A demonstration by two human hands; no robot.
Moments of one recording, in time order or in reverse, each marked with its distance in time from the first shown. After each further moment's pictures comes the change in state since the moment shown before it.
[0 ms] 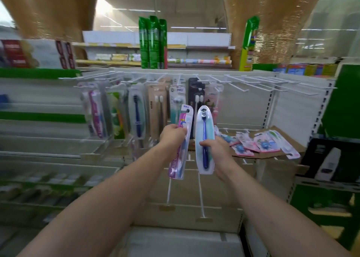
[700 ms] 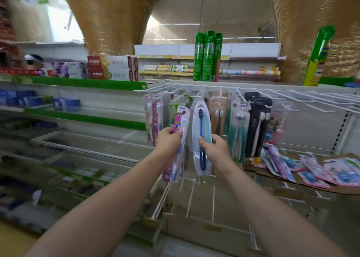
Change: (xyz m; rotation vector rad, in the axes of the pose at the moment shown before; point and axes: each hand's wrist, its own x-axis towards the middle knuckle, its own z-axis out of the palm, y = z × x) left_hand 0.034 -0.016 -0.190 -0.045 0.273 0.091; right_hand 0.001 -0.014 0.192 -0.062 -0.195 -0.173
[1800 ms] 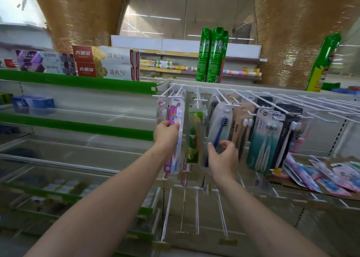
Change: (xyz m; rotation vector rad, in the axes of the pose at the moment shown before) left_hand 0.137 -0.008 -0.061 -0.213 -0.104 -0.047; right_hand 0.036 0.021 0.110 -0.391 0.509 -0.063
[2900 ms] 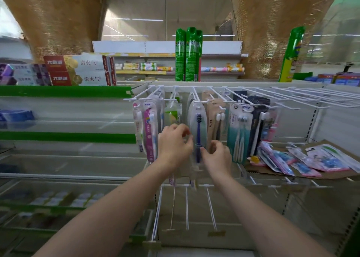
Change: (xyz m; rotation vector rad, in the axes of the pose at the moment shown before) left_hand -0.061 -0.018 0.059 0.784 -0.046 0.815; right_hand 0.017 0.027 -0.053 -0.126 -0.096 0.032
